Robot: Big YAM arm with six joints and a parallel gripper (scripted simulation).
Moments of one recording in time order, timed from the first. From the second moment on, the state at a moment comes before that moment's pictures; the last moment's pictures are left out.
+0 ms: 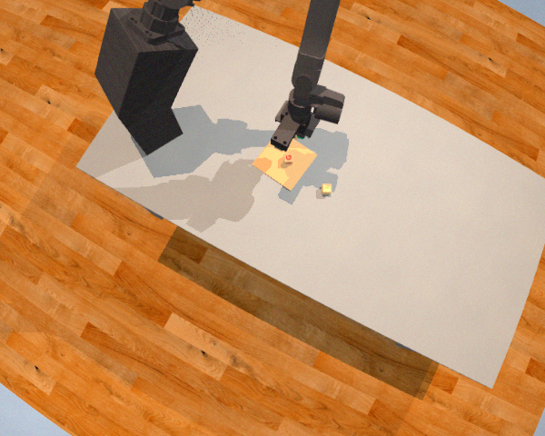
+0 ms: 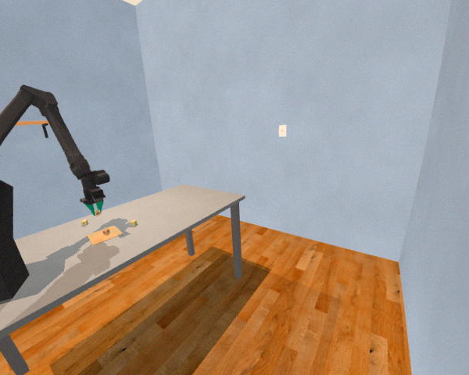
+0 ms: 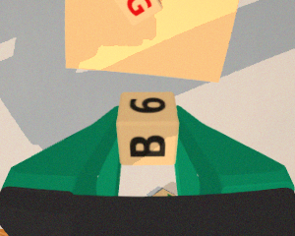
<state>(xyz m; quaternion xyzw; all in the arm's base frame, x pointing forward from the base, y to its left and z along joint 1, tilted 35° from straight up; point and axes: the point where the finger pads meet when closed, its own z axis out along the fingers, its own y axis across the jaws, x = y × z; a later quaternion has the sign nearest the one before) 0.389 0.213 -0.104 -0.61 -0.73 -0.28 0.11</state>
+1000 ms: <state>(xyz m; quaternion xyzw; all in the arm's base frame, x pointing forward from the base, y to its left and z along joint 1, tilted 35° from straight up) 0.390 0.222 -0.119 -0.61 -0.73 -0.28 0.12</state>
